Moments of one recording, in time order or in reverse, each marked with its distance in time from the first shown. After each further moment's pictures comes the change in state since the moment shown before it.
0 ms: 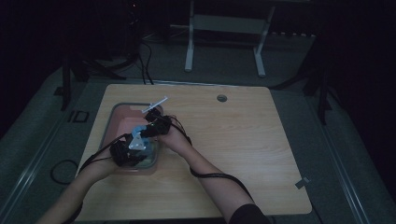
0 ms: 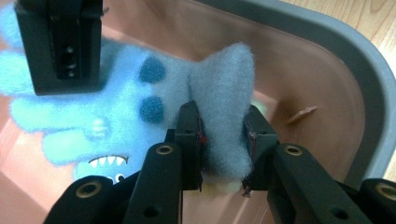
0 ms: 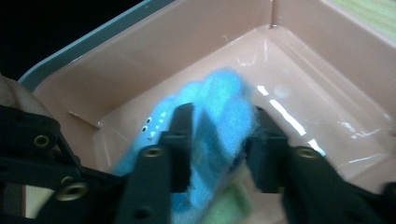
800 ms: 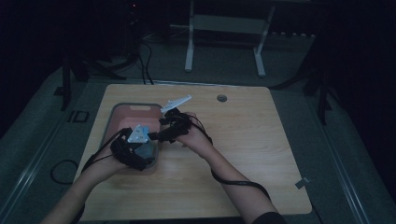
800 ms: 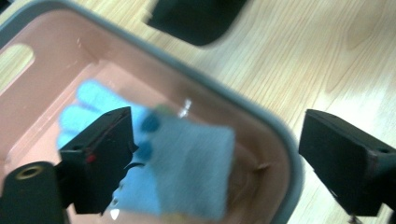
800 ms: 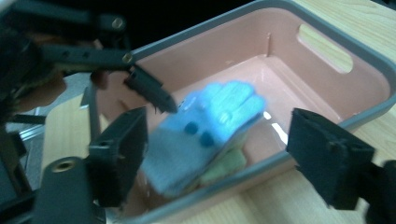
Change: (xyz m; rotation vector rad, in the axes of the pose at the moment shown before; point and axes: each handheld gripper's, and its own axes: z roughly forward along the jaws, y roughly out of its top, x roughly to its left) left arm -0.012 0.029 -0.029 -0.117 0.005 -0.131; right arm 0.008 -0.023 -0.080 -0.132 0.046 -0.092
